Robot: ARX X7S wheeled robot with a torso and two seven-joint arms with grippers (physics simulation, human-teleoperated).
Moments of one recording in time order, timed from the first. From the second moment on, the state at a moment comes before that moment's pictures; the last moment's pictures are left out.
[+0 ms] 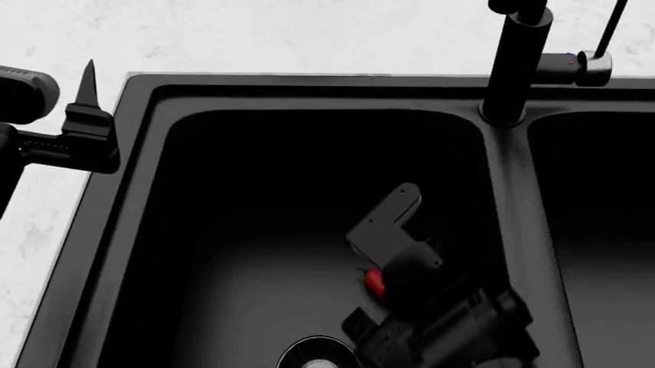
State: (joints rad) left arm -0.80 -0.25 0.15 0.44 -0.12 -0.98 -0.10; right arm 1.16 0.10 -0.91 1.23 0.17 0.41 -0.49
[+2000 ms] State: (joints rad) left arm -0.78 -0.27 0.07 0.63 -0.21 -1.06 -0.11; right arm 0.89 0.49 -0.34 -0.32 0.39 1.15 -0.35
